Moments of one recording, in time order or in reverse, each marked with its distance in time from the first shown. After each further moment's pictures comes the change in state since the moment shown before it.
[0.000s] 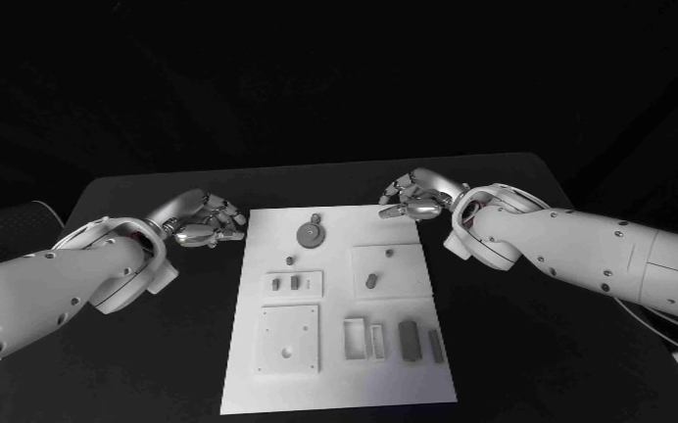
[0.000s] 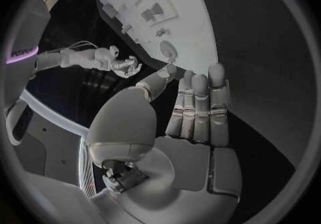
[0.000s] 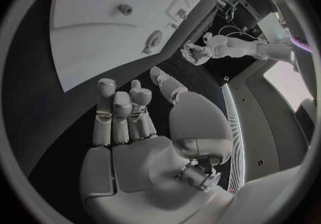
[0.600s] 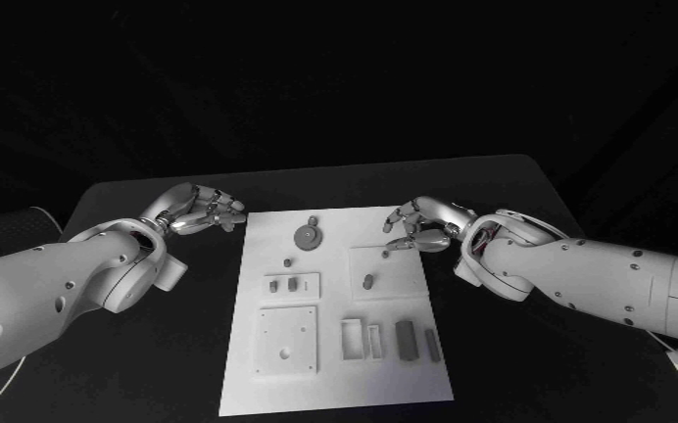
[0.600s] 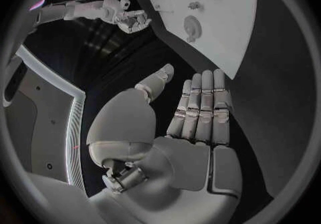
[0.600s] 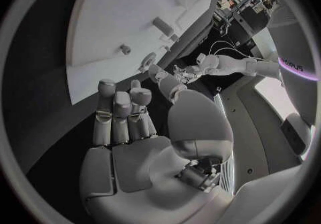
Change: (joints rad) left arm -0.002 0.003 -0.001 0.013 0.365 -0.001 0.052; left_hand -0.028 0.018 -0.051 -0.029 0.004 -0.072 0.013 0.008 0.007 -0.006 0.069 -0.338 -0.205 -0.141 0.145 -0.480 -0.175 0.049 -0.189 0.146 -0.318 -0.219; right arm -0.056 -0.074 -0.047 0.086 -0.121 -0.046 0.064; right_hand 0.055 -0.024 -0.015 -0.004 -0.005 -0.002 0.002 -0.005 0.002 0.000 0.000 0.004 -0.001 -0.001 0.001 0.000 0.000 0.000 -0.004 -0.003 0.000 0.000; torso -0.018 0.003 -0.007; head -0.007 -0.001
